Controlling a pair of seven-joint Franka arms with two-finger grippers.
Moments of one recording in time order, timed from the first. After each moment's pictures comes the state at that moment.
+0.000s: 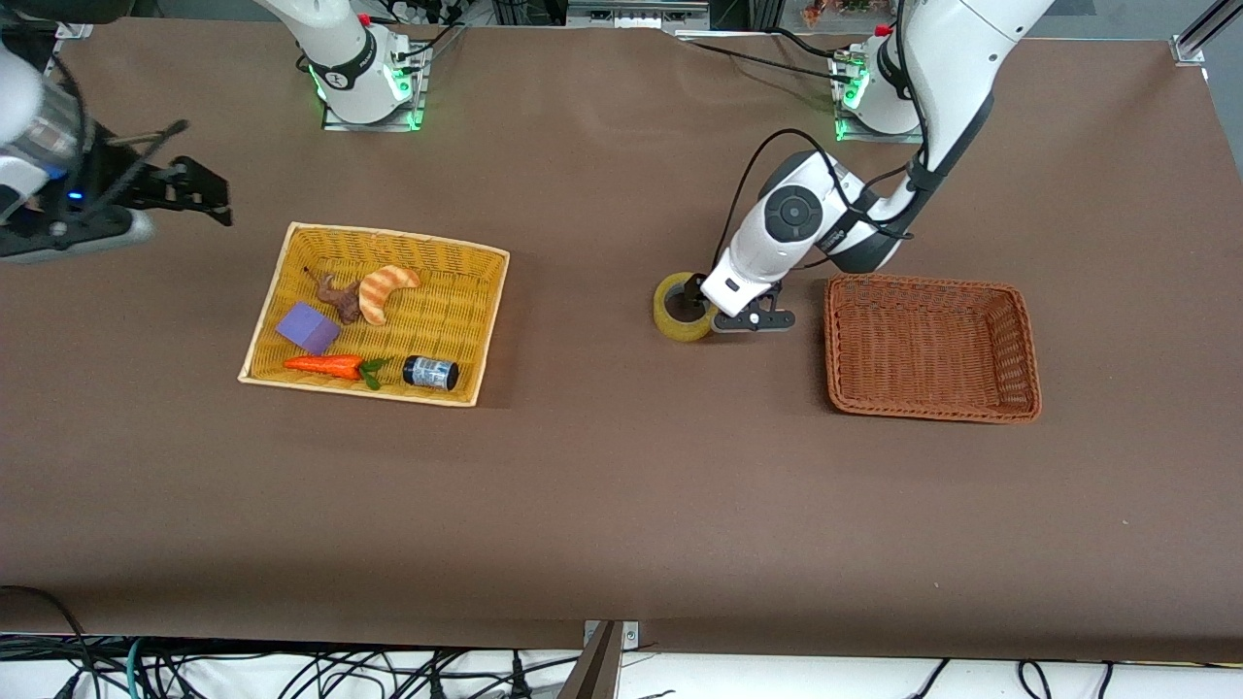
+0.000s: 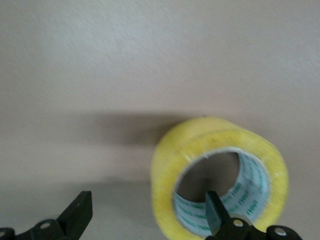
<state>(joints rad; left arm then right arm) -0.06 0.50 -0.57 -2.12 0.18 2.51 -0.83 0.20 -0.03 -0.15 -1.68 -0.01 1.58 -0.16</state>
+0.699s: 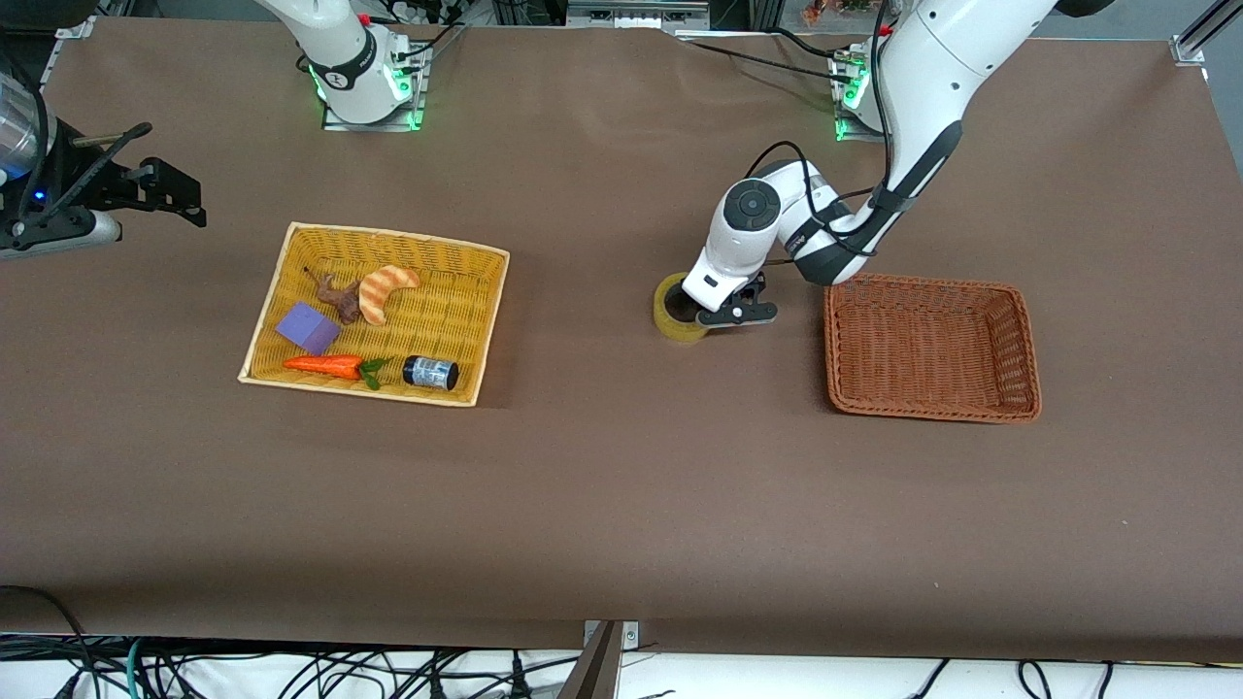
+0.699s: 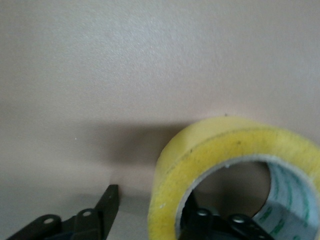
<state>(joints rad) -0.08 0.60 -0.58 -2.09 0.48 2.52 -1.14 0.19 -0.03 -0.15 -1.67 -0.01 1.58 -0.16</state>
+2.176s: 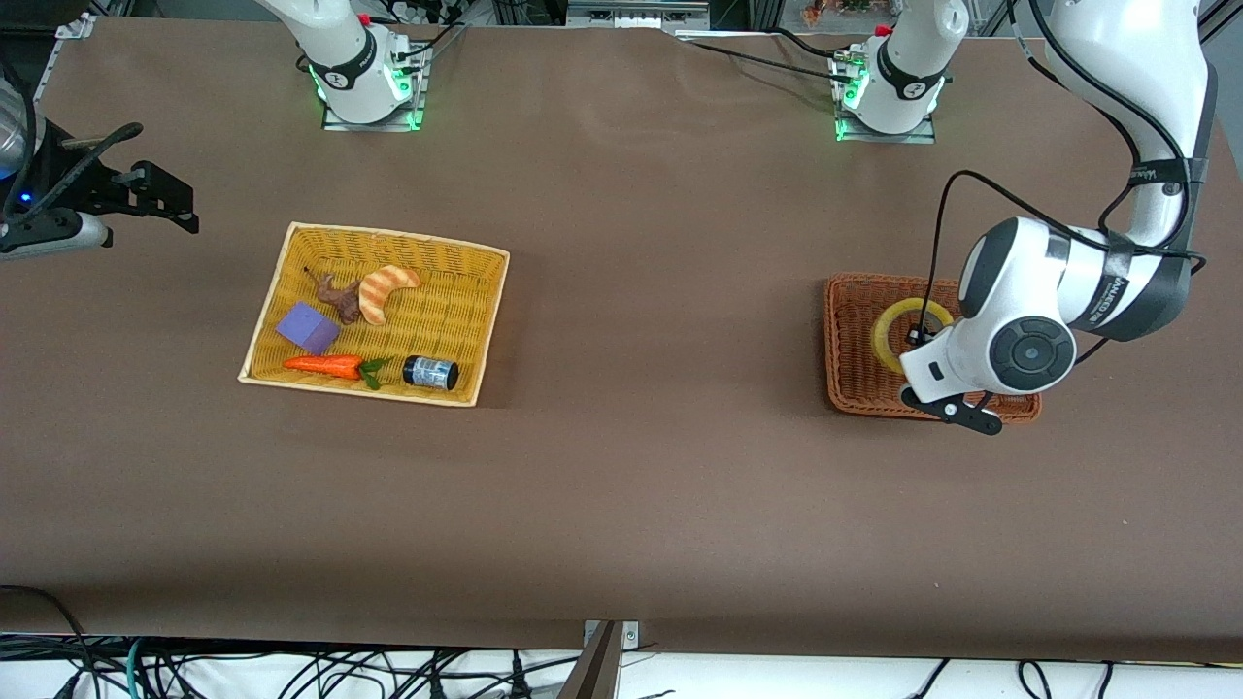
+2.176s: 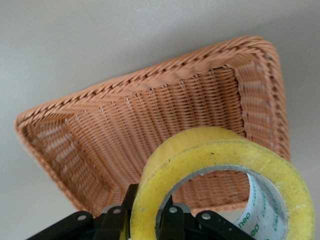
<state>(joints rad) 0.00 0.48 -0.16 -1.66 0.24 1.77 0.13 0.19 -0.01 -0.16 -1.64 -0.01 1.59 -0.16</state>
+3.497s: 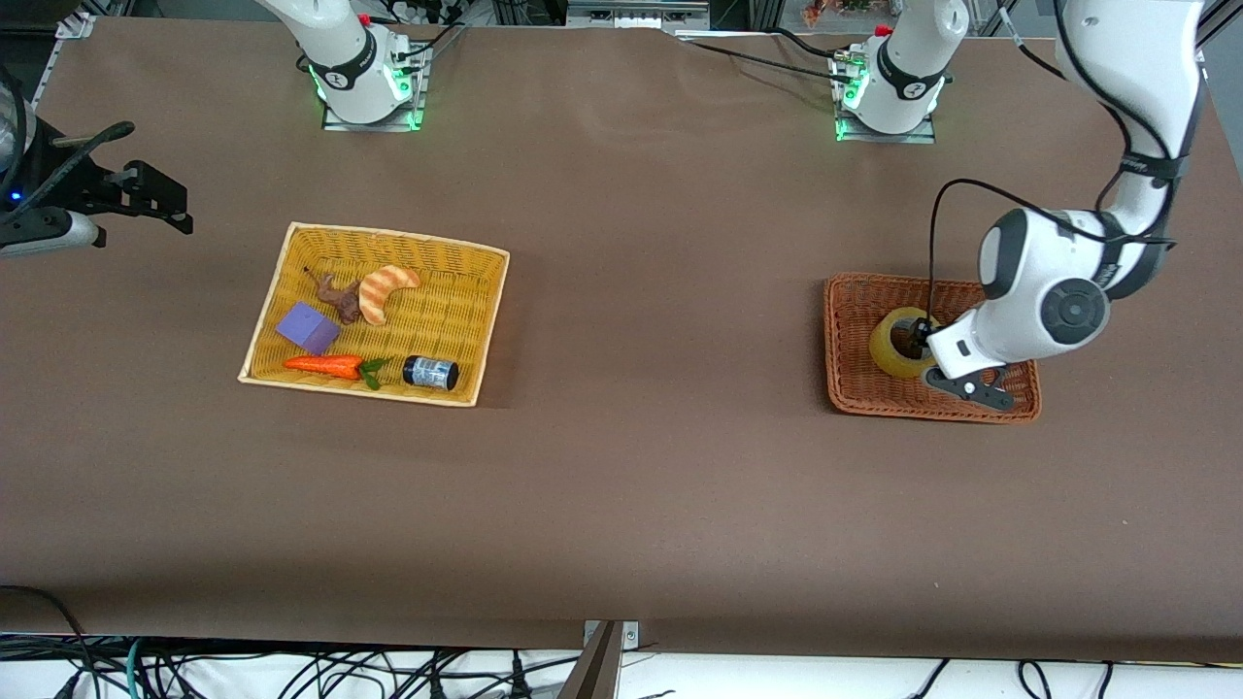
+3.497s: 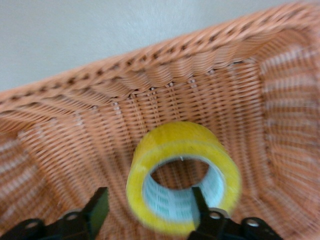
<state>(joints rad) 0.00 0.38 -0.03 -1.91 0.04 2.04 0.26 0.19 -0.01 -0.16 -1.64 -0.01 1.59 -0.16</state>
